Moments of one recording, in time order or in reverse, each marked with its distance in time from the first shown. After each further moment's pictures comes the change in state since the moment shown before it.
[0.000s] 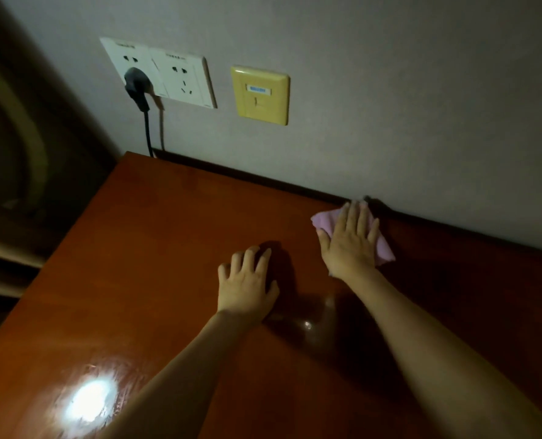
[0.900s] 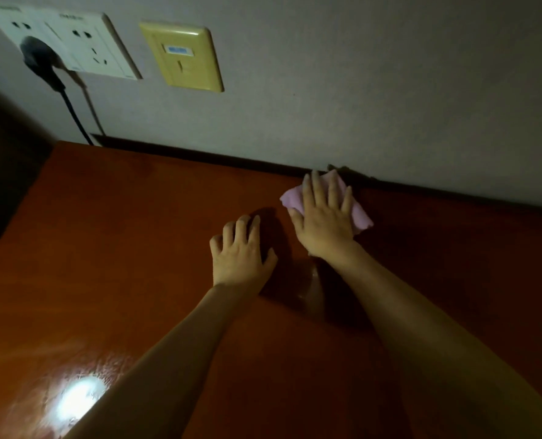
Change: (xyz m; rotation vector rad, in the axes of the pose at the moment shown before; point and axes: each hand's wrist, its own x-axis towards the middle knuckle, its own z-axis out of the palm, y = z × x) left_hand 0.026 0.062 0.009 0.019 0.033 0.003; right_hand 0.000 0.035 0.005 0.006 0.011 -0.116
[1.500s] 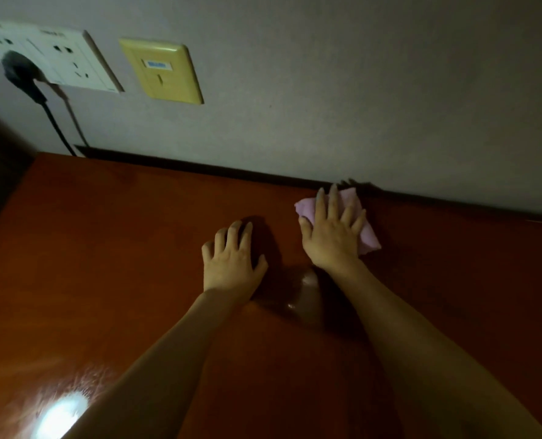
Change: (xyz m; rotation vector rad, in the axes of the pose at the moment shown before) left_hand 0.001 0.013 0.002 -0.008 -0.010 0.034; right_hand -0.022 0.034 0.003 0.103 -0.030 0.230
